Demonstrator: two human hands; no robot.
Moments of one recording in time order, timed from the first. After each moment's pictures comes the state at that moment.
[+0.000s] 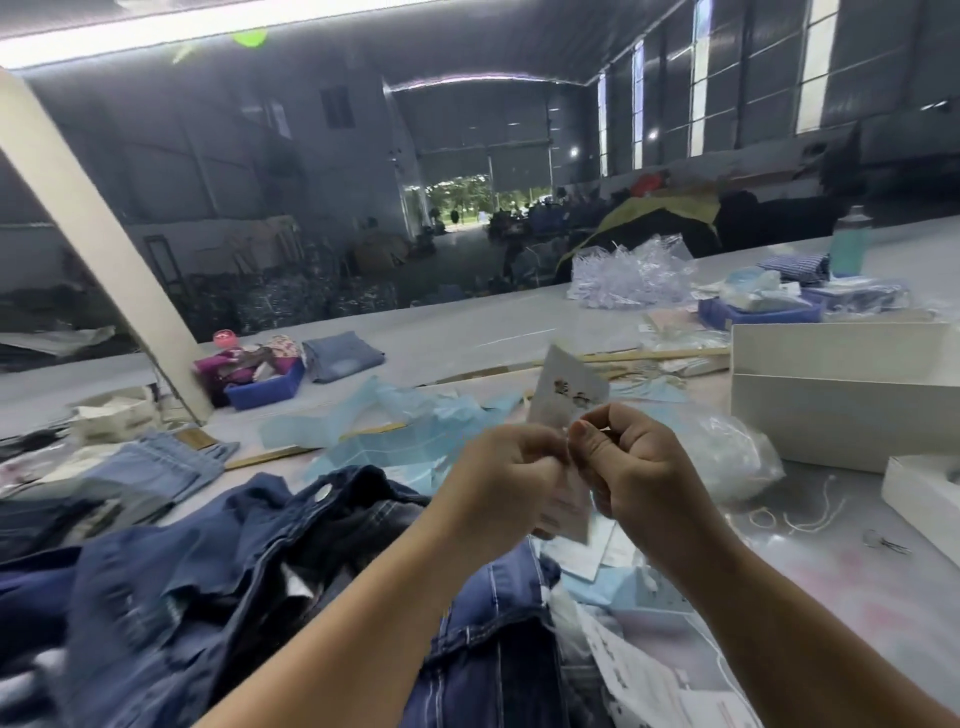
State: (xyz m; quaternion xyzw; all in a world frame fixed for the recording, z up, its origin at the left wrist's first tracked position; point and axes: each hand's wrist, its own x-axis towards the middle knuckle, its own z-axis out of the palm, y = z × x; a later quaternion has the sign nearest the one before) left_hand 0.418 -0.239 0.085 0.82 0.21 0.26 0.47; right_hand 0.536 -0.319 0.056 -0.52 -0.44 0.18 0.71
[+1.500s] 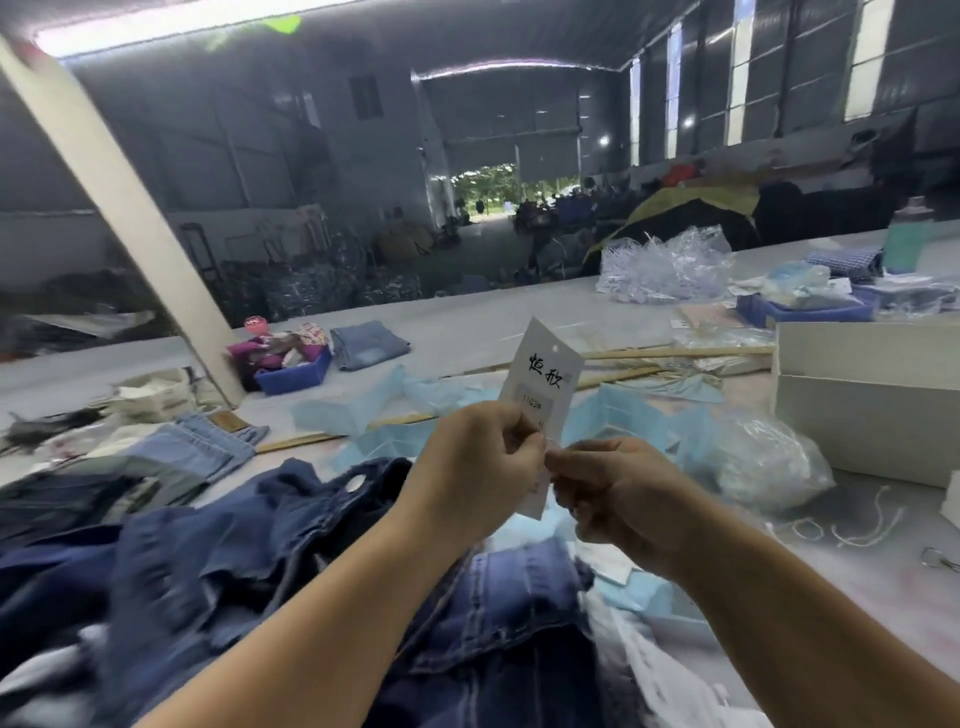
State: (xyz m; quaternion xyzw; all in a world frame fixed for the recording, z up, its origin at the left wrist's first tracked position) left_hand 0.392 -0.213 0.095 0.88 0.29 0.32 0.22; right_hand 0.520 -0.294 0.066 -0.54 -0.32 0.46 0.63
